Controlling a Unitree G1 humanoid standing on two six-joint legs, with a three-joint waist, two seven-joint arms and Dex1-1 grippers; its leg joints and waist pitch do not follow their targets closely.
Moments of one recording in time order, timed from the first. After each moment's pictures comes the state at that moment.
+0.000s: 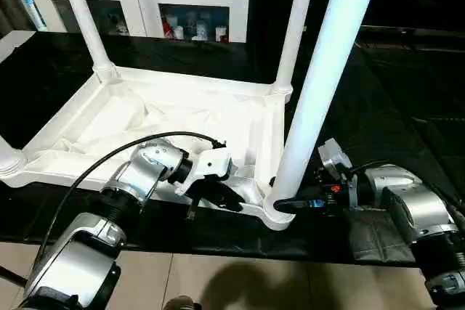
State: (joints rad) left arm -0.73 0.31 -0.37 0.76 0.06 -0.05 -1.43; right arm -0.39 -0.44 0.13 0.36 0.32 0.26 1.35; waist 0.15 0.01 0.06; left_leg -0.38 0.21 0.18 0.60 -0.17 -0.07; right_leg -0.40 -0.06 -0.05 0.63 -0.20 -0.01
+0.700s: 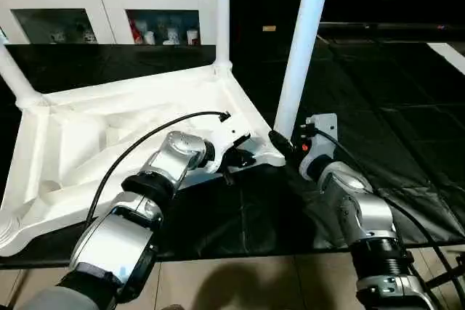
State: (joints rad) left arm -0.89 0.13 -0.25 1.04 0.10 0.06 -0.91; right arm -0.42 -0.03 -0.08 0.34 0.20 0.34 0.38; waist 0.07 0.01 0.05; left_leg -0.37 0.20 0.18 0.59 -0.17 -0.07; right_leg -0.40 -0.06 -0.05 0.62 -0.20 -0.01
